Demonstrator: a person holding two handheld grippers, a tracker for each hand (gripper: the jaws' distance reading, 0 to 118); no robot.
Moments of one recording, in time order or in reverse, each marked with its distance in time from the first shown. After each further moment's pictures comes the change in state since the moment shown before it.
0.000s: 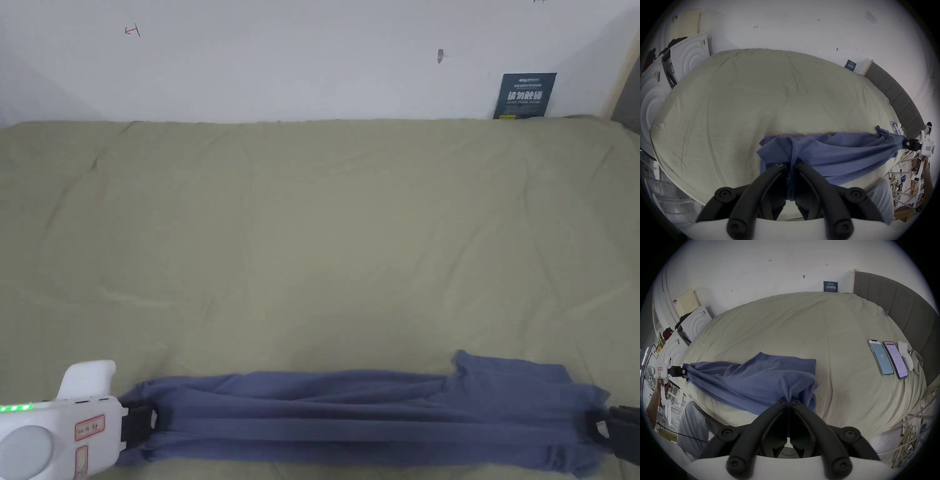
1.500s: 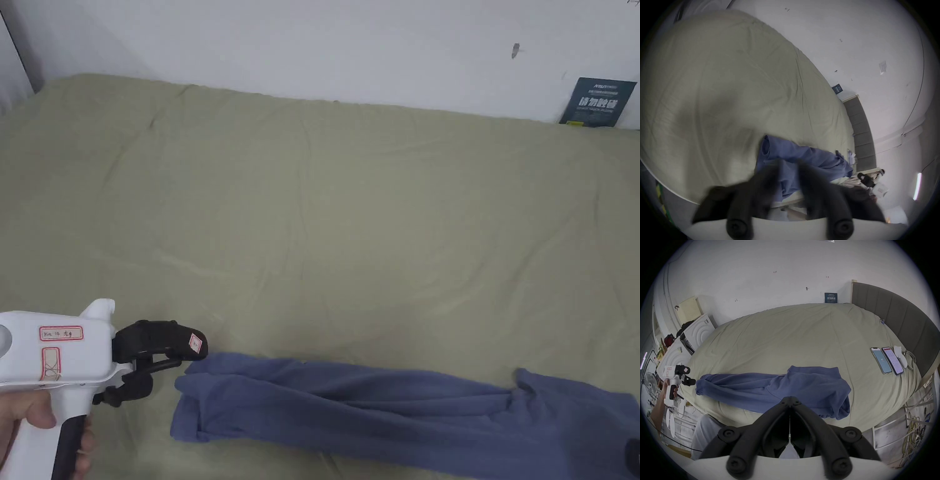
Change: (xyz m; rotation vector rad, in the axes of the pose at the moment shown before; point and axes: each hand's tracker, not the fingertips) left arm -0.107 0.038 -0.011 -0.142 -0.491 0.434; right arm -0.111 0.001 0.047 0.102 -0.027 -0.038
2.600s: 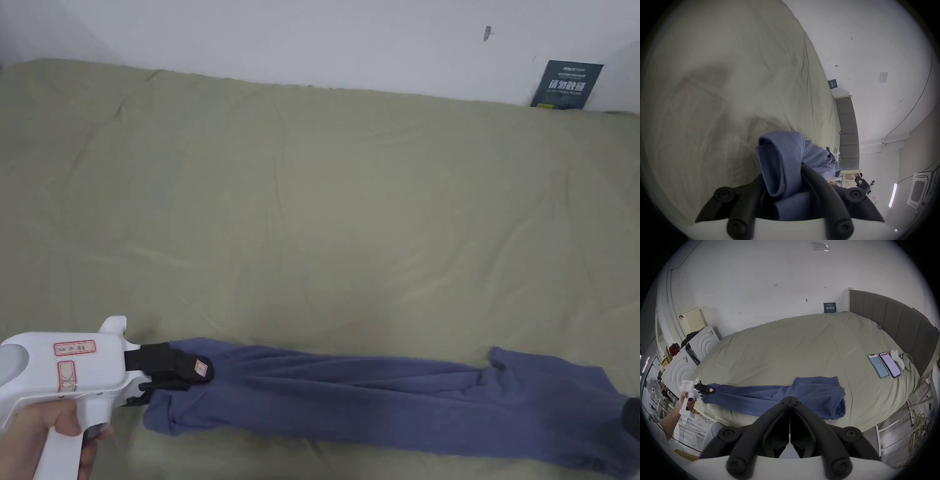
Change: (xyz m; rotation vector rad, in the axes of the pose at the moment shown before) left arm -0.016 -0.012 -0.042 -0.044 -0.124 0.098; right arm -0.009 0.007 0.039 0.103 0.032 -0.034
